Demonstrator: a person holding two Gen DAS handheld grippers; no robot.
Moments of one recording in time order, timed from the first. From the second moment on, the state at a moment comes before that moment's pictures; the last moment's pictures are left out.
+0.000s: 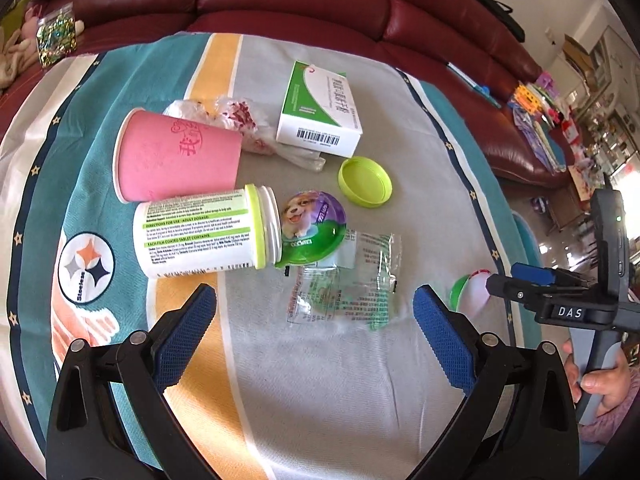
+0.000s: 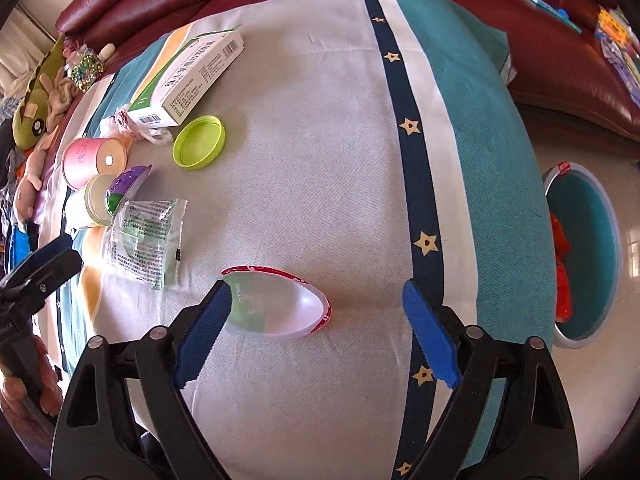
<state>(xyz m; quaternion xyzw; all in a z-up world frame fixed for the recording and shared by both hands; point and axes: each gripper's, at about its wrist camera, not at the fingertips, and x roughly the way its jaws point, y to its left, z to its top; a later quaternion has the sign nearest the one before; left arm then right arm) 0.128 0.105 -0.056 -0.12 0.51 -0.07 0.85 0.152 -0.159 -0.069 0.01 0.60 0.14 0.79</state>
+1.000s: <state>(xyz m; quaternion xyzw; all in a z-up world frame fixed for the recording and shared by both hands) 0.227 0.051 -0.080 0.07 0.59 -0.10 0.80 0.170 -0.167 -0.091 0.04 0.62 0.16 0.77</state>
